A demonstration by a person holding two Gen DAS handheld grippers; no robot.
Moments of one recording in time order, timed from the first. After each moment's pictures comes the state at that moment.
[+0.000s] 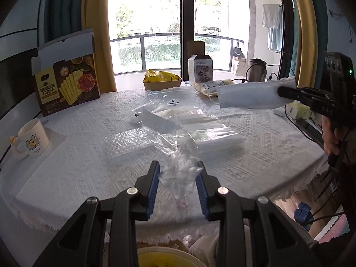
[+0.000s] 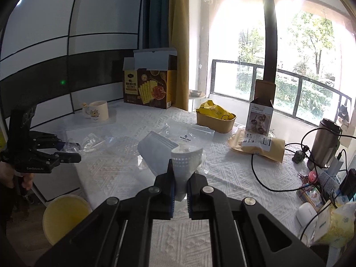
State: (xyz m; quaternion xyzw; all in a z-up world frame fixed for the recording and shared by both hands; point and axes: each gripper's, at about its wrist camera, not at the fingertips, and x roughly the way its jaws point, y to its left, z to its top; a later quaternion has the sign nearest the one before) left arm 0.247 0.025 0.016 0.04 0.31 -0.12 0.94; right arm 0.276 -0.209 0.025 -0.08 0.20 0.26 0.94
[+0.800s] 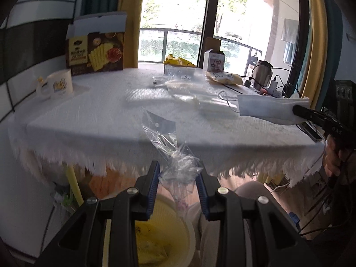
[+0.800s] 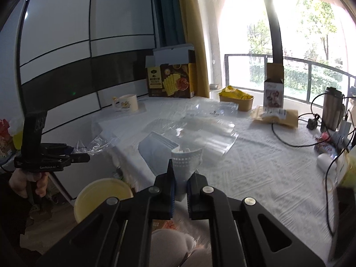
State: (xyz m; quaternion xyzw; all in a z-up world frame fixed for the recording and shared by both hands) left arm 0.128 0.051 -0.035 -0.04 0.32 -0.07 0.94; right arm 0.167 -0.220 -0.026 -0.03 0.22 0.32 0.92
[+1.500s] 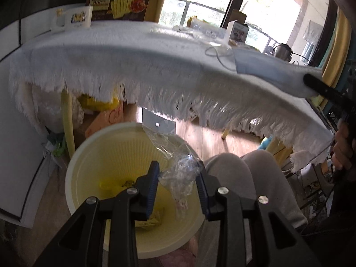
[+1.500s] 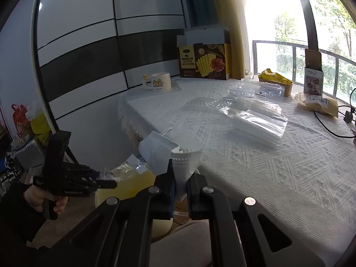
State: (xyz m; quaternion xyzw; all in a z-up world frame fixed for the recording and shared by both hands) left arm 0.104 0.076 -0.135 -0.12 0.41 -0.05 0.90; right arm 0.164 -0.136 -0.064 -0.06 0.26 0.39 0.88
